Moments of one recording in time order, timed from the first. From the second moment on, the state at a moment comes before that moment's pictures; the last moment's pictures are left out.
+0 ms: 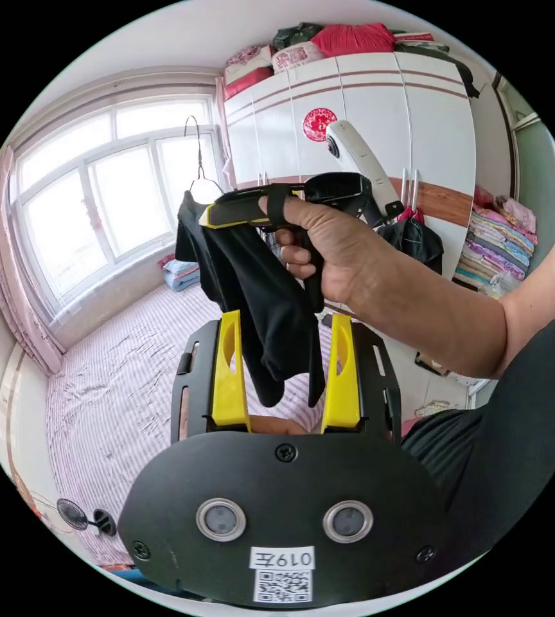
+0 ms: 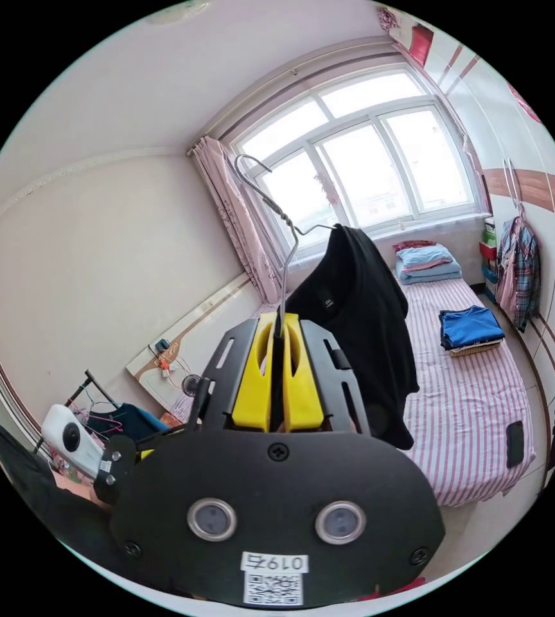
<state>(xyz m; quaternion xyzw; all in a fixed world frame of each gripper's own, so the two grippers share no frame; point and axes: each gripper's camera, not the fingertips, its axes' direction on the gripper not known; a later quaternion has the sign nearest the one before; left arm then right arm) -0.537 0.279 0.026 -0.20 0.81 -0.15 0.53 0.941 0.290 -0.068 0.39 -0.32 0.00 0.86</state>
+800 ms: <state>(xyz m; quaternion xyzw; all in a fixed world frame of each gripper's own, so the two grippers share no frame) -0.388 0.116 0.233 -0.20 0.88 -0.11 0.42 0.864 0.172 0.110 0.42 -0.18 0.04 0.89</state>
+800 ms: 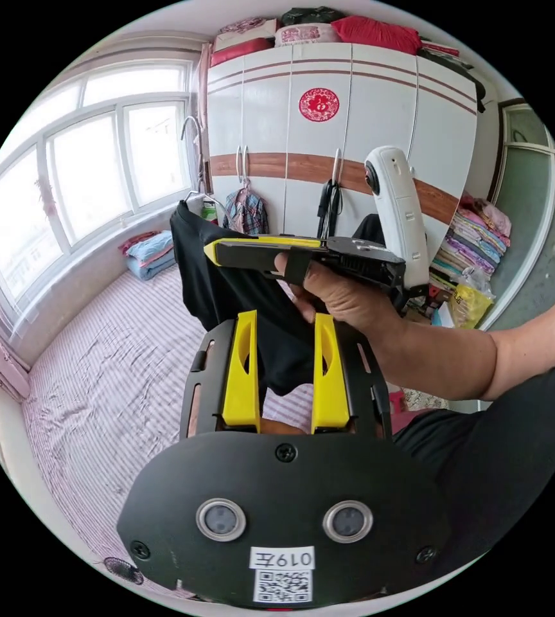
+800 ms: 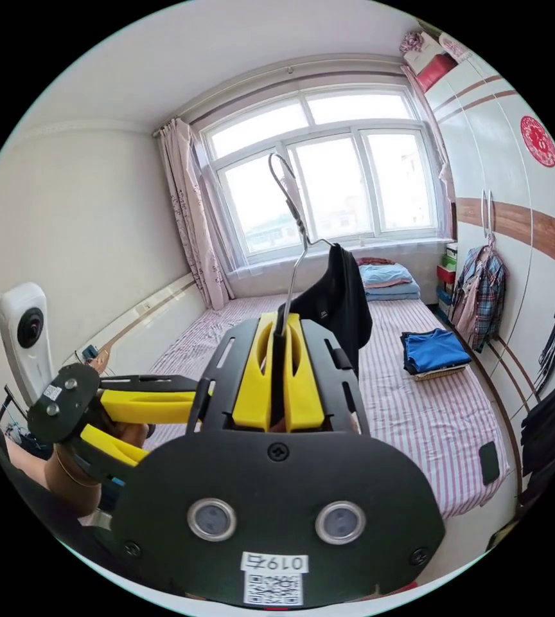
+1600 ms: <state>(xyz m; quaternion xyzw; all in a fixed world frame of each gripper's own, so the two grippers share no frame) -0.379 -0.032 0.294 -0.26 0.84 -0.02 0.47 0.831 0.113 0.205 0.42 -0.22 0.03 0.88</state>
